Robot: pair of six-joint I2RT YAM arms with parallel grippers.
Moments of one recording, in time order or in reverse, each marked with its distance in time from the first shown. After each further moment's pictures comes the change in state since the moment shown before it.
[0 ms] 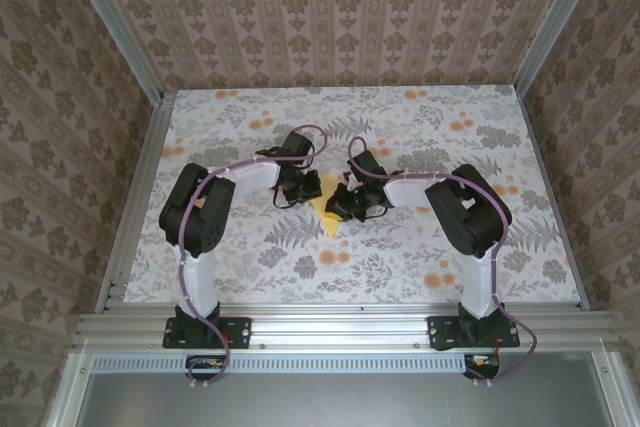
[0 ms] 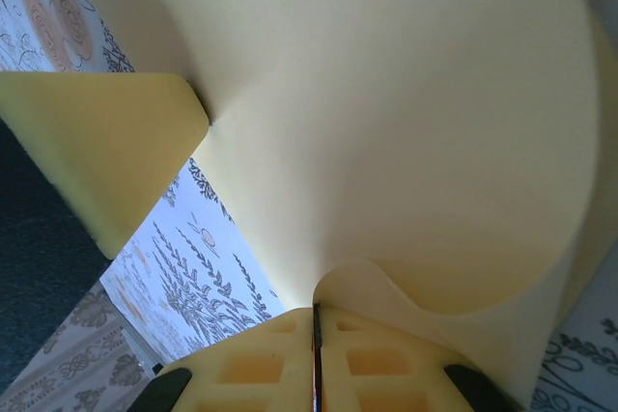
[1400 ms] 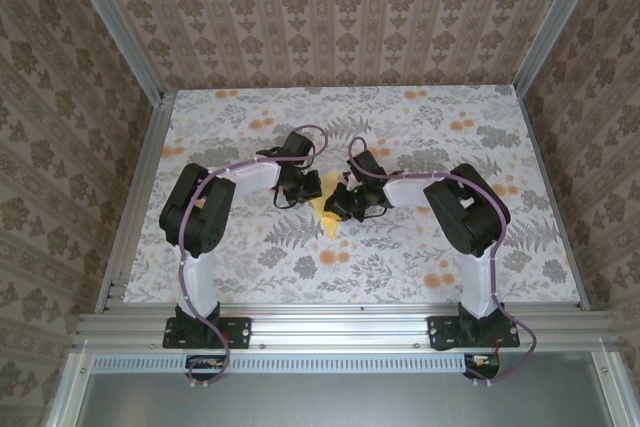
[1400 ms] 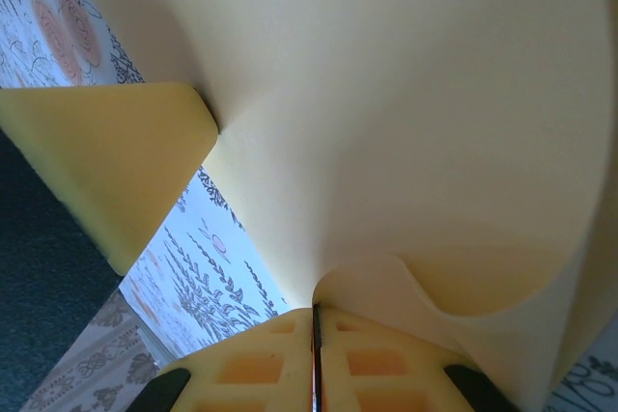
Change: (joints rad) left arm -0.005 0.000 0.000 0.000 -0.007 0.003; right arm -0.001 0.011 0.001 0.028 -0.014 0.034
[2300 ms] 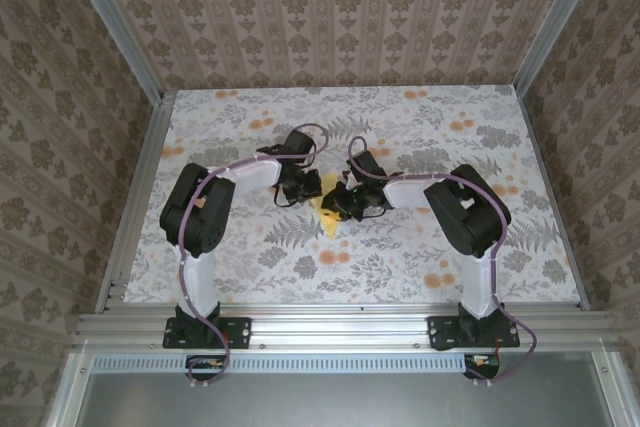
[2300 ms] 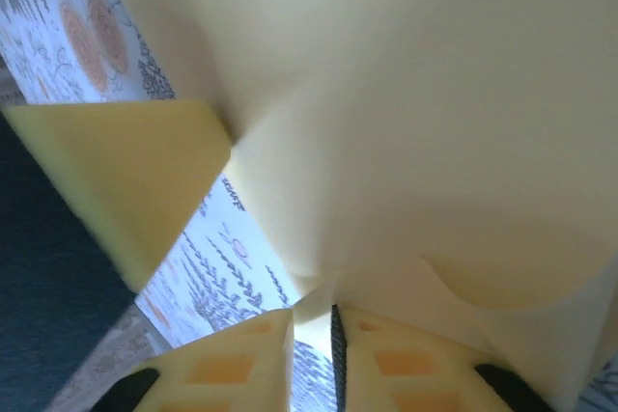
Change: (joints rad) left arm 0.000 -0.003 0.034 -0.052 -0.011 0.002; right arm 0.000 -0.006 -0.016 0.040 0.015 0.021
